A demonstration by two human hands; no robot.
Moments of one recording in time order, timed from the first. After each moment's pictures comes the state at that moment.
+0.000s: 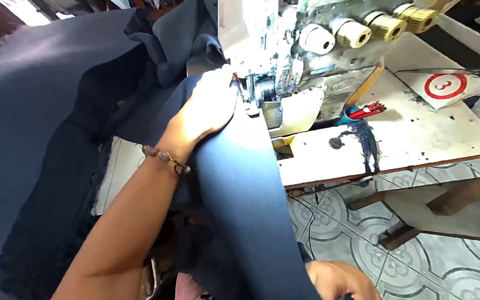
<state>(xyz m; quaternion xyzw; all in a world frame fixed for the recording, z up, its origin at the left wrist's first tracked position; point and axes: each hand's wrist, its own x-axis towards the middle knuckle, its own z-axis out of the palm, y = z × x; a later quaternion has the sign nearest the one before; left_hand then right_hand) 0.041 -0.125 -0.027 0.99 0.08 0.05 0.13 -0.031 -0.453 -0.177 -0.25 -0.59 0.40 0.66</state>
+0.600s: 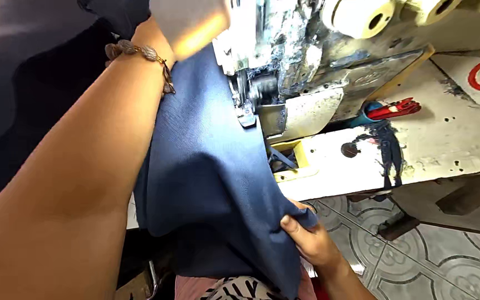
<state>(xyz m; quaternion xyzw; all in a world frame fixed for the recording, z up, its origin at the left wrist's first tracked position) 0.104 -0.104 0.009 0.99 0.13 0.05 0.09 -0.002 -0.375 -0.180 -0.48 -0.31 0.23 0.78</state>
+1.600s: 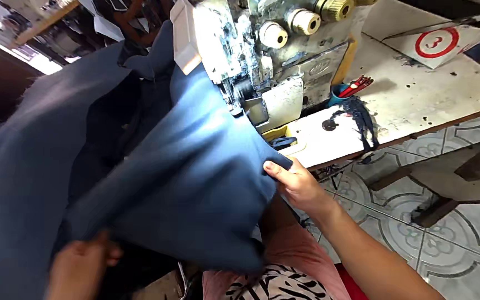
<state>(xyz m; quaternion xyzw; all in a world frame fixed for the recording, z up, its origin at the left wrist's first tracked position) -0.254 -0.105 -0.042 0.82 0.46 0.16 0.32 0.010 -0.354 -0.142 -0.44 -0.23 0.31 0.81</state>
